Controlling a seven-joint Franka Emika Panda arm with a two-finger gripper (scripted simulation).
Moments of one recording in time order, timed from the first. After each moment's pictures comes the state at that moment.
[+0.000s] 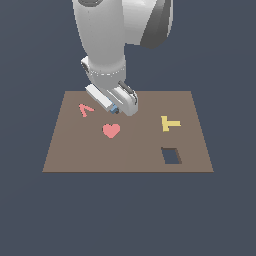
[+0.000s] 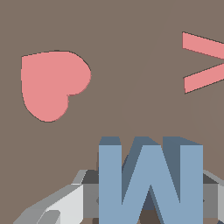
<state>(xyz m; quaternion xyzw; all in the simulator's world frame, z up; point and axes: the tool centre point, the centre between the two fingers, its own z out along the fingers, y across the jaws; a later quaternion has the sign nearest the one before) -0.078 -0.050 0.039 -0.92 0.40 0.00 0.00</state>
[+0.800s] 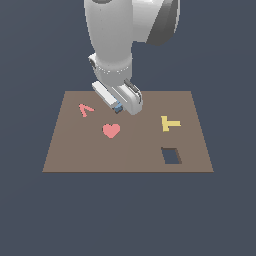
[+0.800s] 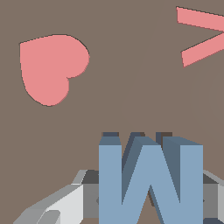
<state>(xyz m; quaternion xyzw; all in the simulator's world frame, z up) -0.086 -0.033 0.040 -0.90 0.43 0.00 0.00</state>
